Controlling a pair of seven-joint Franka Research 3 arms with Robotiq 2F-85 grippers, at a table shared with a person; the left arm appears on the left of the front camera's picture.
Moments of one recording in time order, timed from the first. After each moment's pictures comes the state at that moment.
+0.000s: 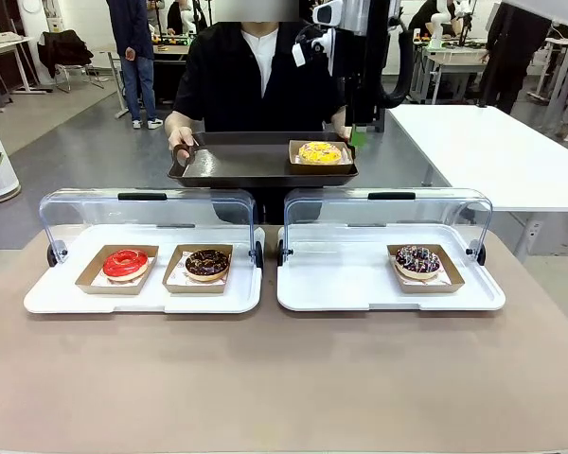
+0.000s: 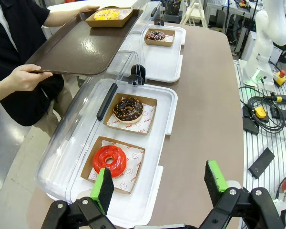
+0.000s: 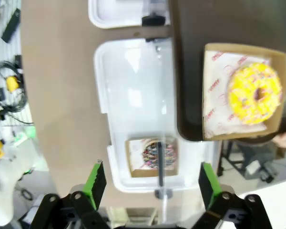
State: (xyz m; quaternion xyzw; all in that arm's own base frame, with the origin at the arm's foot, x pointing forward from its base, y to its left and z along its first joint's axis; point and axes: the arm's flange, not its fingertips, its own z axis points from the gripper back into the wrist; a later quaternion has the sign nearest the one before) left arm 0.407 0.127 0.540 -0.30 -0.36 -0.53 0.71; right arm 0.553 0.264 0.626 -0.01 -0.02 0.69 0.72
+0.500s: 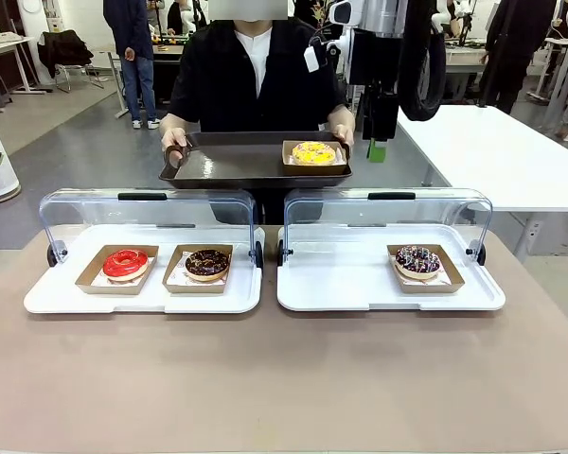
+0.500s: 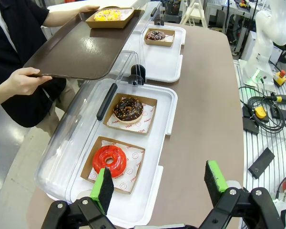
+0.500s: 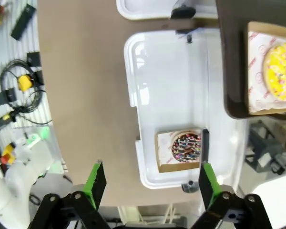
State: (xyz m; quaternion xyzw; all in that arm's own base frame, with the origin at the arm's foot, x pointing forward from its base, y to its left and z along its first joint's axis) left arm 0.407 0.126 0.540 -0.30 -0.36 -0.53 0.71; right arm 0.480 0.248 0.622 -0.02 -0.02 0.68 0.73
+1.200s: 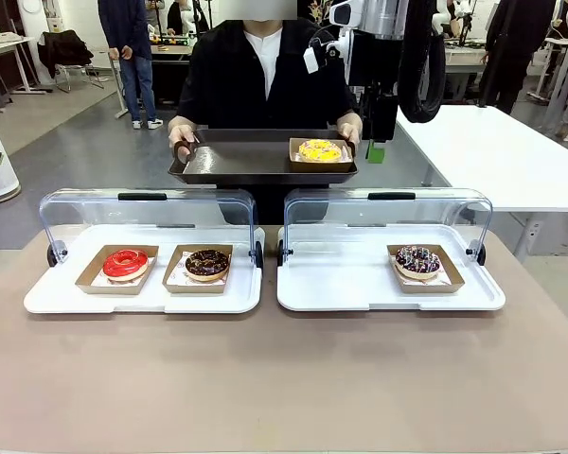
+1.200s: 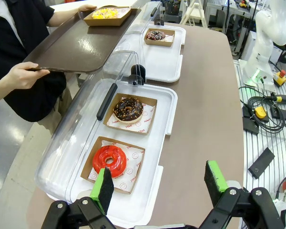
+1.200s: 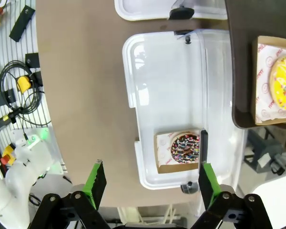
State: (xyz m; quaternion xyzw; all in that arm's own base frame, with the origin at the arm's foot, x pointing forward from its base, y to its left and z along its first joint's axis) left arm 0.407 0.126 0.540 -0.30 -0.36 -0.53 0.71; right arm 0.484 0.250 0.623 -0.01 -0.02 0.68 0.73
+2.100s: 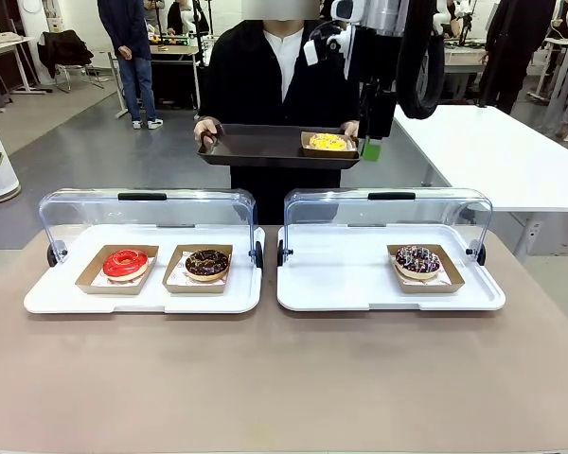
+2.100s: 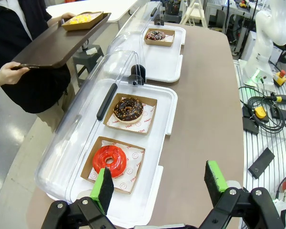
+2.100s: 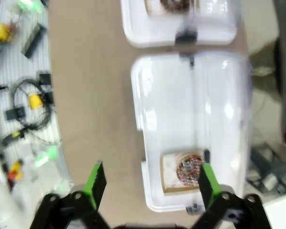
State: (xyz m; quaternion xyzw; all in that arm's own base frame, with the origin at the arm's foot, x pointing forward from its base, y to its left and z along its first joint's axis) left arm 0.407 0.127 0.540 -0.30 -0.36 -0.53 0.71; right arm 0.488 0.238 0.637 0.07 -0.07 0.67 0.73
